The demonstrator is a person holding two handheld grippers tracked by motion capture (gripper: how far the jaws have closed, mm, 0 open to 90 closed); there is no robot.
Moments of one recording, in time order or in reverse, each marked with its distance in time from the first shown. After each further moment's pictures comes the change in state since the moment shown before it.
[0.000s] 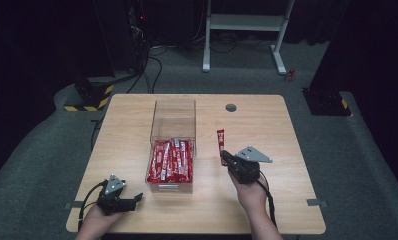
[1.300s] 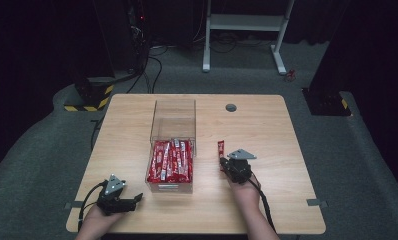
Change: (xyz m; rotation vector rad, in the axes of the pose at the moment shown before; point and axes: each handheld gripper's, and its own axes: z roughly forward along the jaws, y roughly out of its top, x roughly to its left) left arm 0.000 0.000 -0.001 0.000 0.000 0.005; right arm -0.015 -0.044 0.057 0.215 -0.065 0.025
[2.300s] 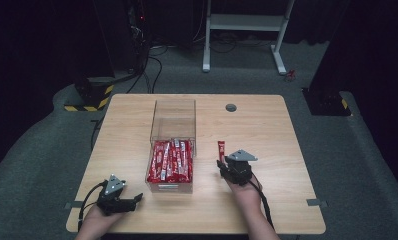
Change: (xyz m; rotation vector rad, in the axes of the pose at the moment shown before) left arm 0.000 0.000 0.000 0.000 -0.002 -0.001; right arm 0.004 0.002 -0.010 -0.024 0.005 -0.020
